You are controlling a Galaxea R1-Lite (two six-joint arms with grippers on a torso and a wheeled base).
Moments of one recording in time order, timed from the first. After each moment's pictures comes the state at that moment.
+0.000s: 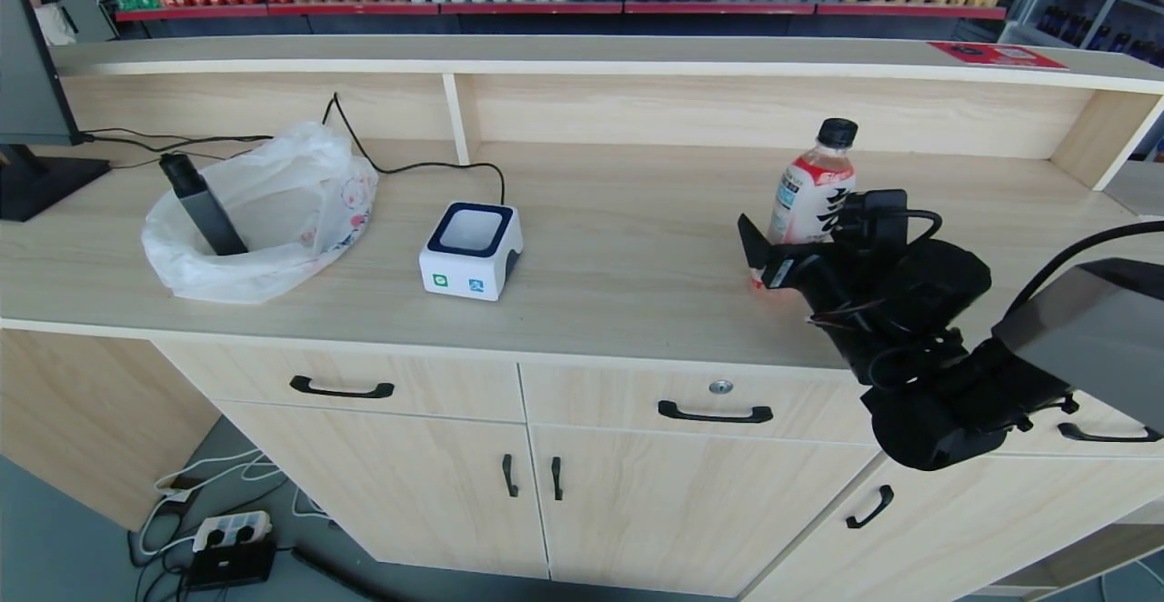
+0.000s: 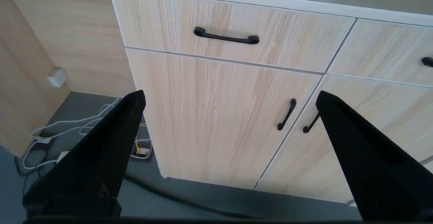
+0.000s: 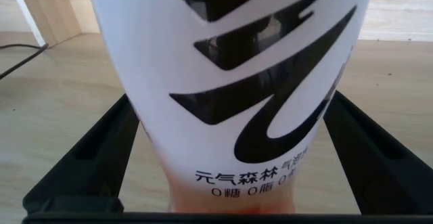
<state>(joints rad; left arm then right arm) 0.00 0.00 0.00 0.00 0.00 0.00 0.28 2.18 -0.97 -1.57 -0.12 -0.04</state>
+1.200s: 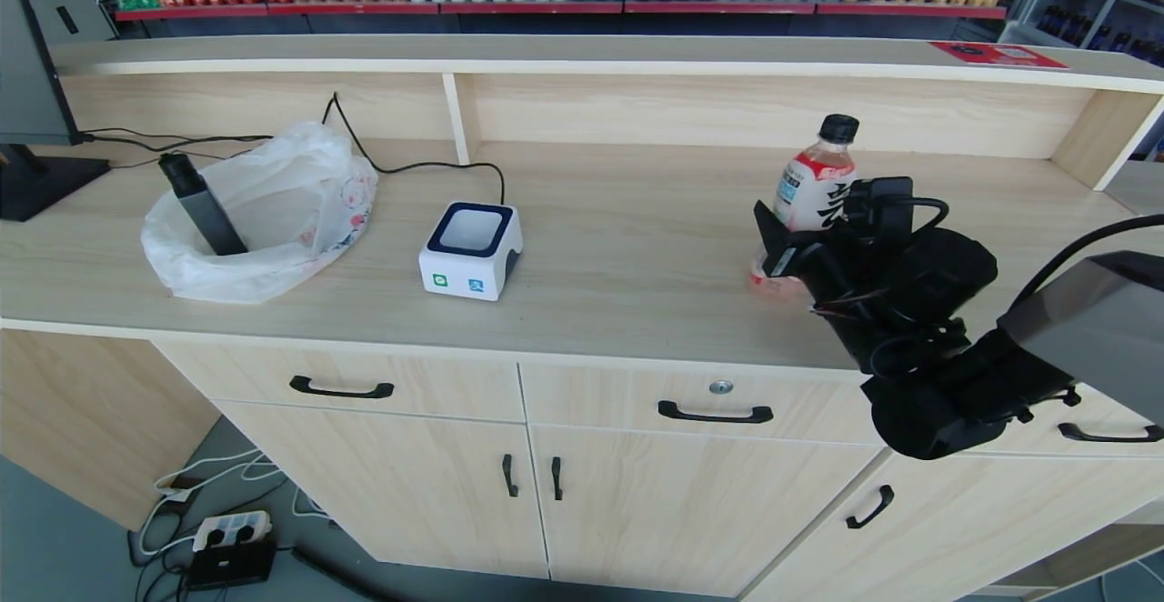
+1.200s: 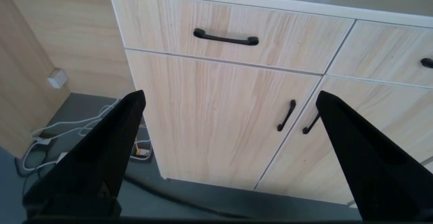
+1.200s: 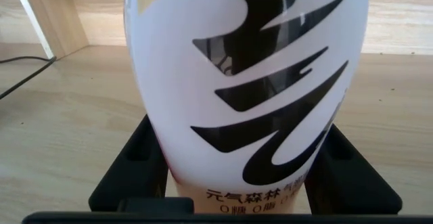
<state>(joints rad) 0.00 0.00 0.00 0.00 0.00 0.00 0.28 2.17 -1.01 -1.57 -0.10 -0.04</state>
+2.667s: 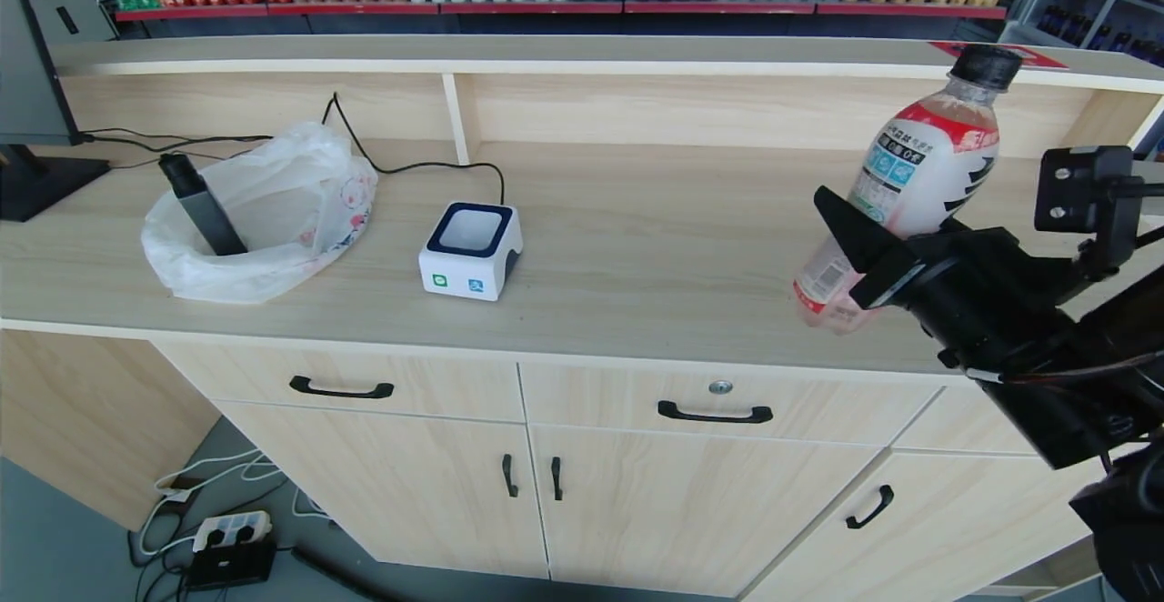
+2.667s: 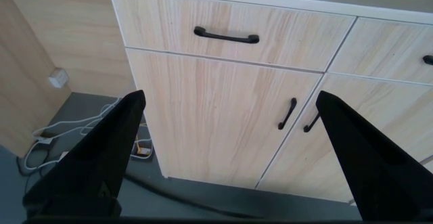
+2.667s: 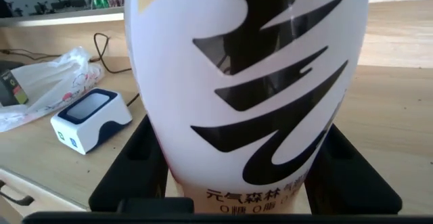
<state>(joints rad) 0.00 0.00 0.00 0.01 0.00 0.00 0.44 1.65 -0.52 -1.57 -0.08 0.01</state>
